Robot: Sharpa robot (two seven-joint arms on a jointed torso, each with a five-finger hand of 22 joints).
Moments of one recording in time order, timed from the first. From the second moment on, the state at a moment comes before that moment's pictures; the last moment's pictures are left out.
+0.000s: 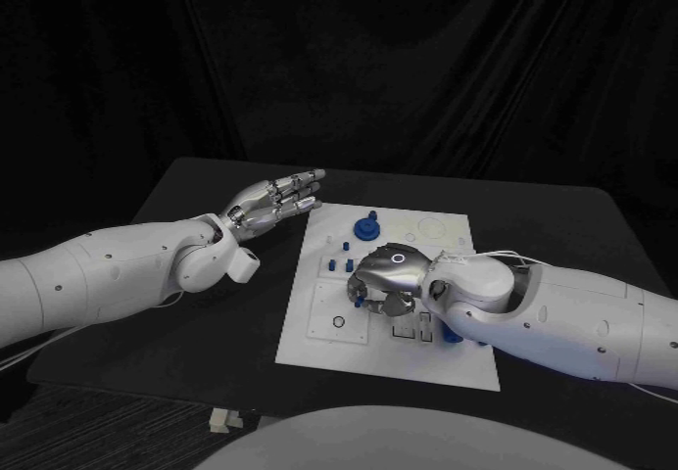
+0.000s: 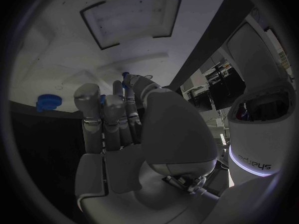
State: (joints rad) left arm 1.14 -0.86 -0.21 1.27 -0.28 0.16 0.68; left_hand 1.46 0.21 -0.22 0.17 0.38 0.28 0.02 0.03 0.03 0.04 0.04 0.01 0.01 0.02 0.14 0.01 0.01 0.17 0.07 0.29 0.04 0.12; right arm 1.12 -0.58 -0.21 1.51 -1.84 -0.22 0.06; right_hand 1.44 -0.13 0.38 0.00 0.43 0.98 0.12 0.31 0.38 1.05 0.06 0.42 0.21 1.34 -0.02 1.18 0.85 0.13 1.34 0.08 0.88 1.31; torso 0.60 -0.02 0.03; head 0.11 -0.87
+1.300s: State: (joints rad) left arm 1.13 -0.86 -0.21 1.26 -0.28 0.18 0.68; left_hand 1.46 0.21 -0.22 0.17 0.38 0.28 0.02 0.03 0.03 0.04 0.04 0.01 0.01 0.01 0.14 0.01 0.01 0.17 0.07 0.29 0.04 0.12; right arm 1.12 -0.60 -0.21 1.51 -1.84 -0.24 0.04; right_hand 1.38 -0.16 0.22 0.10 0.13 0.74 0.04 0.09 0.22 0.81 0.10 0.35 0.20 1.31 -0.01 1.15 0.79 0.13 1.29 0.10 0.77 1.31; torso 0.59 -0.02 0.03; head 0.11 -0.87
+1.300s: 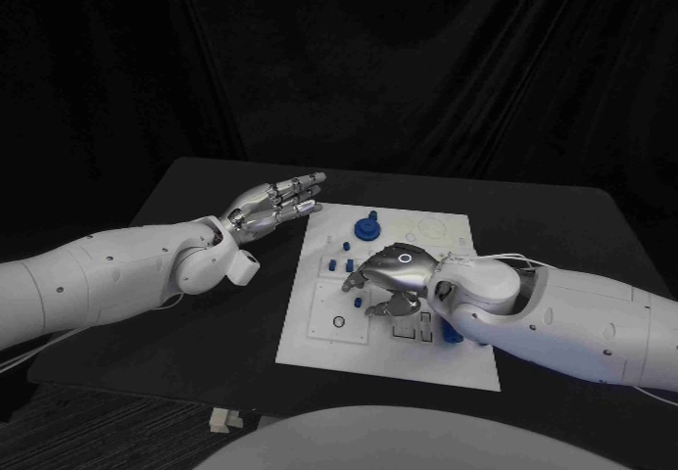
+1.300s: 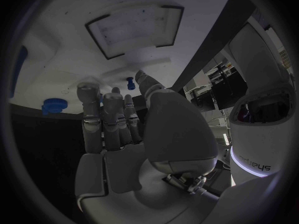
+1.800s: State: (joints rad) left arm 1.13 -0.87 -0.21 1.27 -0.28 0.18 0.68; left_hand 1.47 0.21 -0.22 0.17 0.39 0.28 0.02 0.03 0.03 0.04 0.04 0.01 0.01 0.02 0.15 0.01 0.01 0.17 0.07 0.29 0.04 0.12; right arm 1.31 -0.75 -0.21 1.56 -1.74 -0.25 0.01; right_hand 1.32 -0.24 0.07 0.30 0.06 0.79 0.05 0.10 0.17 0.71 0.12 0.28 0.09 1.33 0.00 1.17 0.82 0.13 1.32 0.11 0.80 1.31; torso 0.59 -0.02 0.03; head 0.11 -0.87
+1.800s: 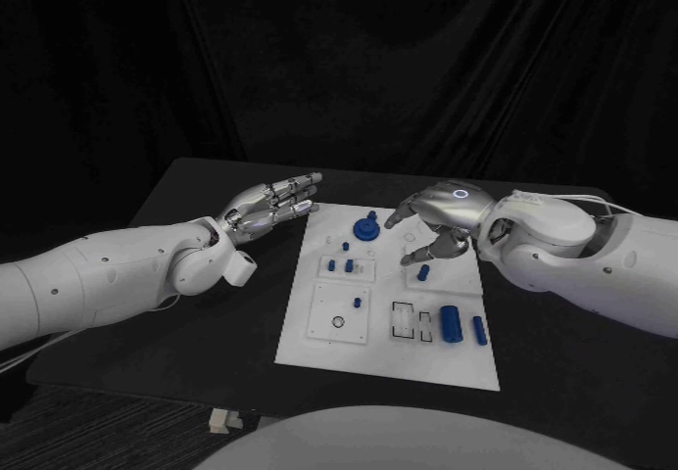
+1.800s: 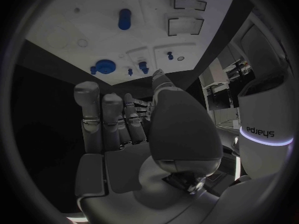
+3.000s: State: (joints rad) left arm 1.13 -0.86 -0.21 1.26 -0.28 0.18 0.68; left_hand 1.47 0.21 -0.22 0.17 0.40 0.28 0.03 0.03 0.03 0.04 0.04 0.01 0.01 0.02 0.15 0.01 0.01 0.17 0.07 0.29 0.04 0.12; right arm 1.23 -0.80 -0.21 1.49 -1.67 -0.13 0.00; right_hand 1.47 -0.14 0.15 0.23 0.29 0.81 0.05 0.10 0.14 0.81 0.10 0.31 0.08 1.32 0.00 1.17 0.81 0.13 1.32 0.11 0.79 1.31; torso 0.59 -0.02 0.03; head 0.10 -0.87
